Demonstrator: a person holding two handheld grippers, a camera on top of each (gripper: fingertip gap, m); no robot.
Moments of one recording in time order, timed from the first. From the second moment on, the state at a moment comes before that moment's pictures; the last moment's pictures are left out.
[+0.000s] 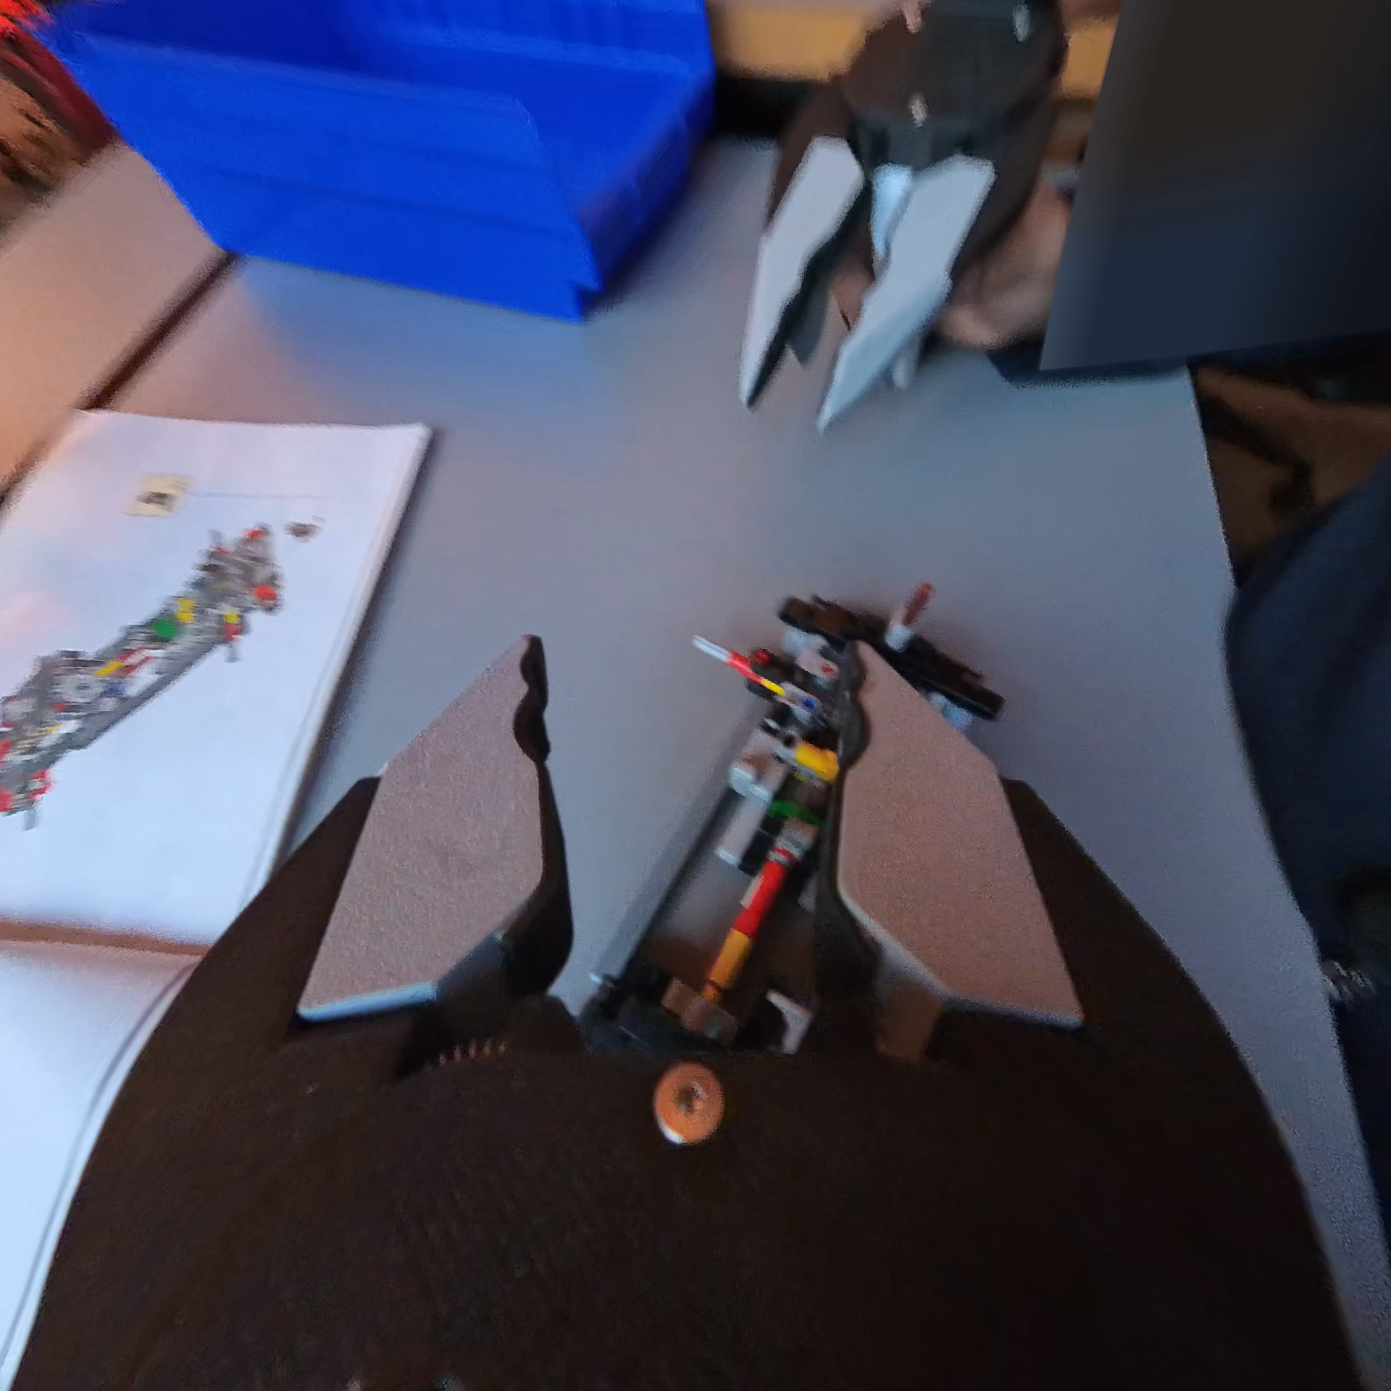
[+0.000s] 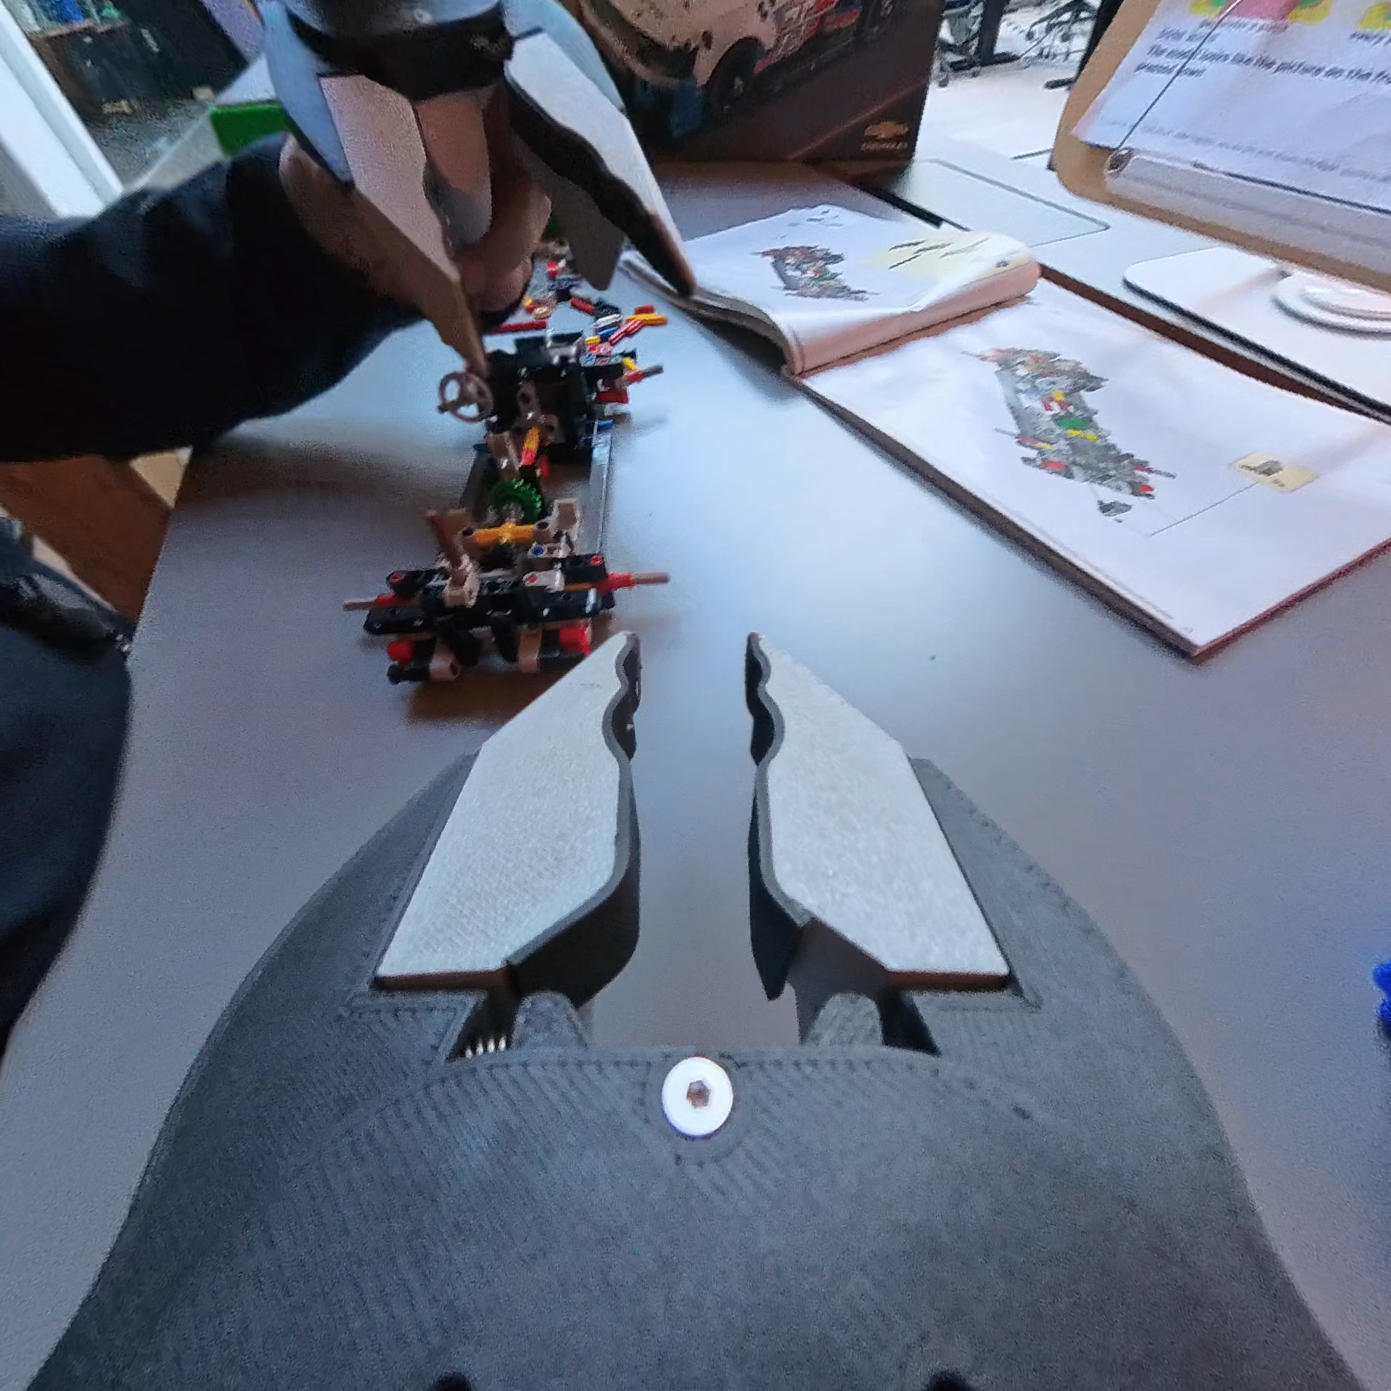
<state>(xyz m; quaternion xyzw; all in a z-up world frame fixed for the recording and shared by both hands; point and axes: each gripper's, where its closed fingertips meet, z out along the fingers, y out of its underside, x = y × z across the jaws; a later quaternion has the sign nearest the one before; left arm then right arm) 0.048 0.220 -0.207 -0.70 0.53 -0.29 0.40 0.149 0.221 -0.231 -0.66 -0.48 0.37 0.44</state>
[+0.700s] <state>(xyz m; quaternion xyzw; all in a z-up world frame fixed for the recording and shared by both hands) 0.004 0.263 -0.163 -0.67 0.36 -0.38 0.53 0.084 0.300 -0.208 -0.64 -0.42 0.48 0.44</state>
